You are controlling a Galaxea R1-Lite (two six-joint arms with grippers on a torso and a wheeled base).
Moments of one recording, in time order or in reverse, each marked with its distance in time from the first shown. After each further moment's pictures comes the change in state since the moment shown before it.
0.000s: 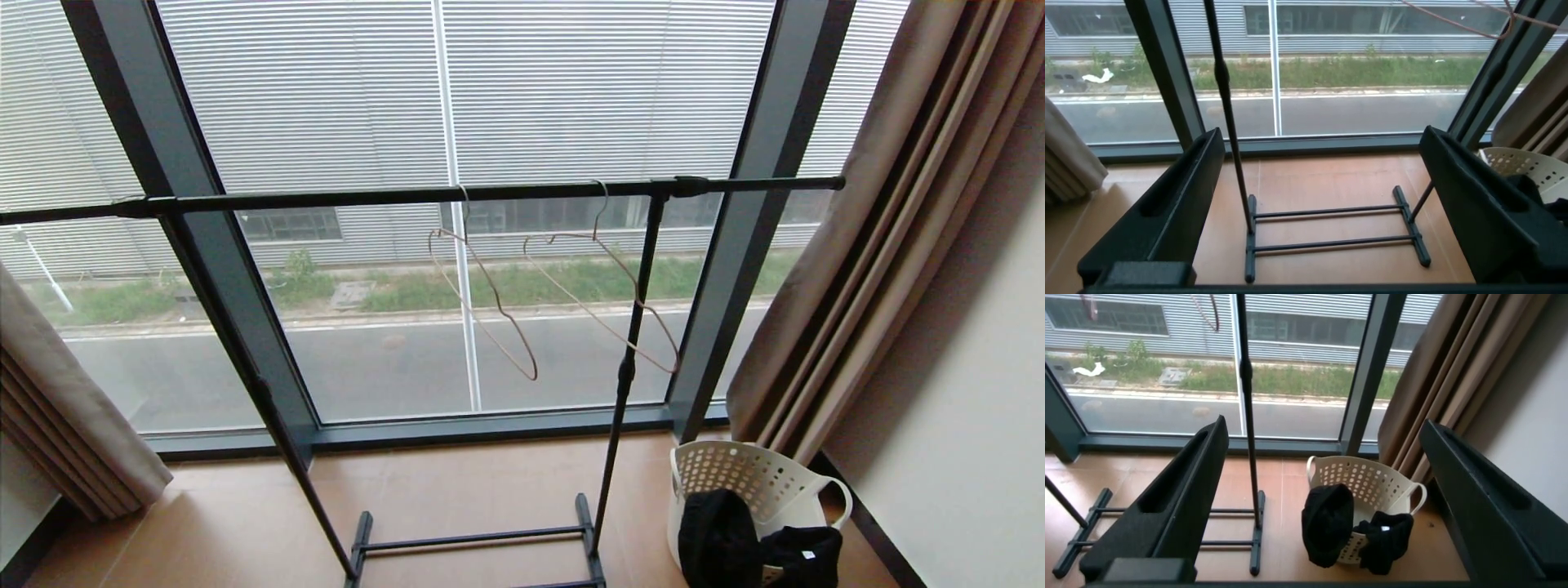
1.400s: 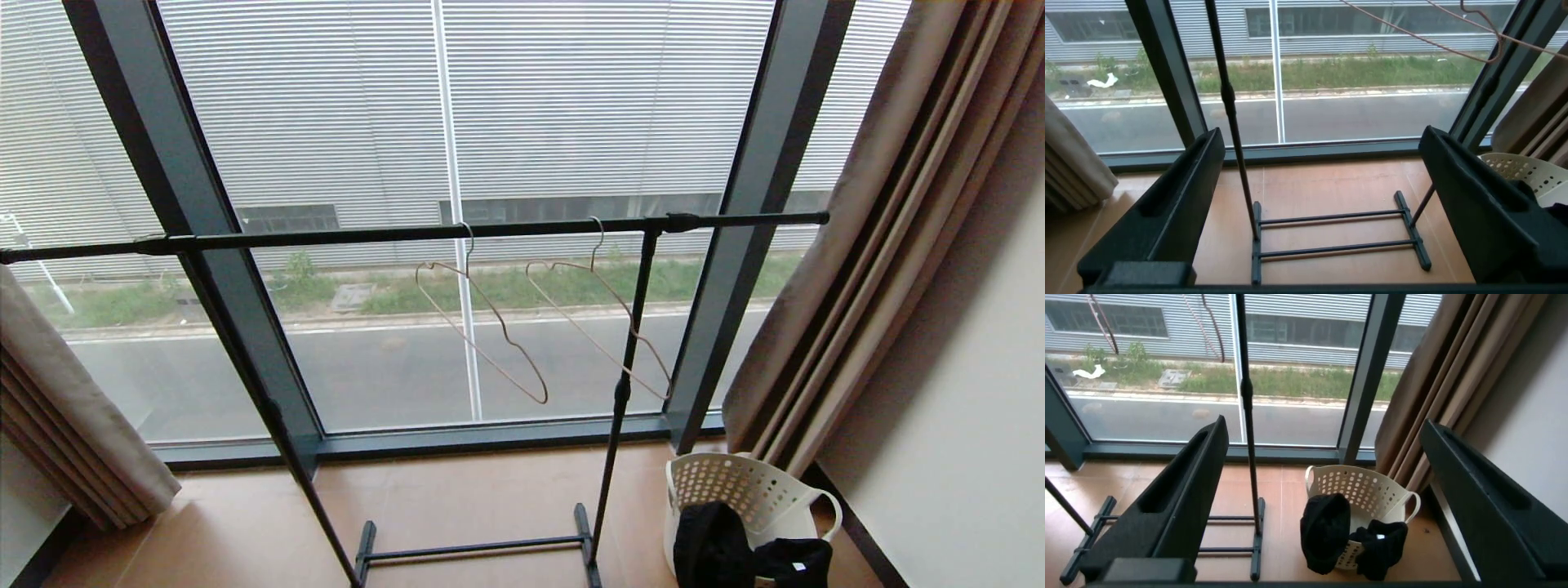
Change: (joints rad) left arm 0.000 0.000 0.001 0.000 0.001 0.017; right arm 0.000 0.000 0.000 0.001 0.000 0.000
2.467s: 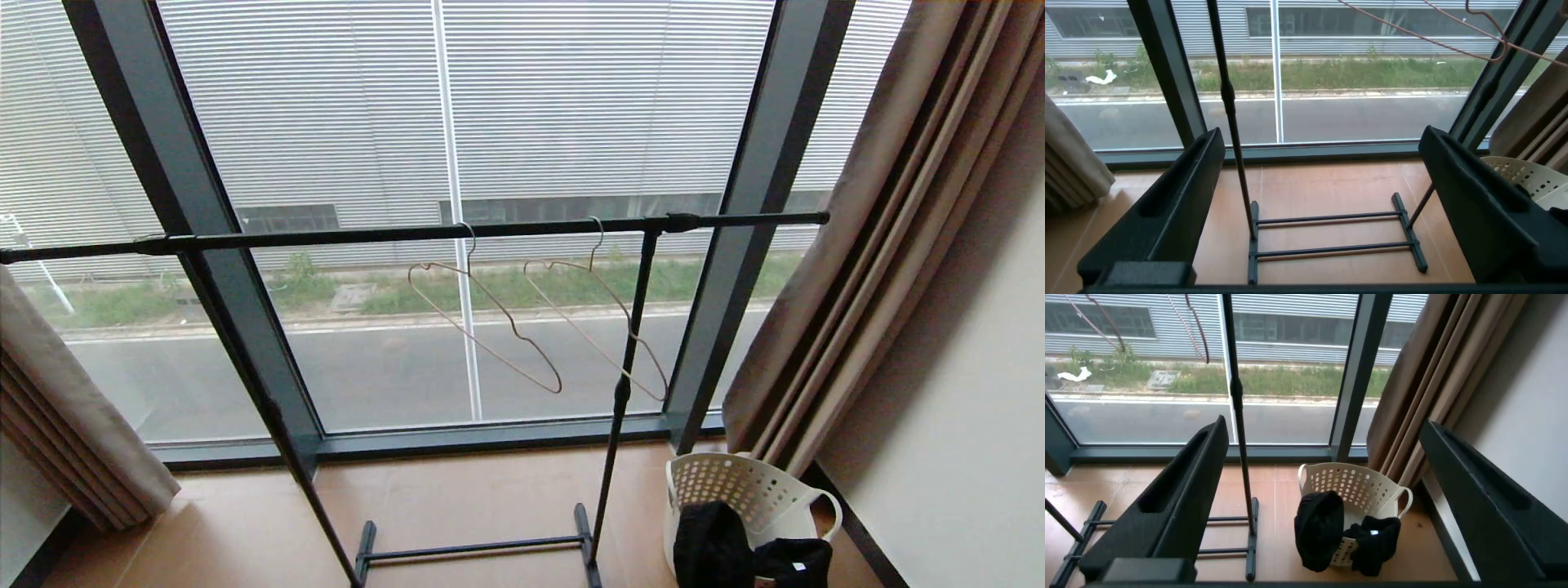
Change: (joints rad) left arm 0.000 0.000 -0.001 0.000 0.005 -0.015; right arm 0.000 0.000 0.000 0.002 -0.040 0.003
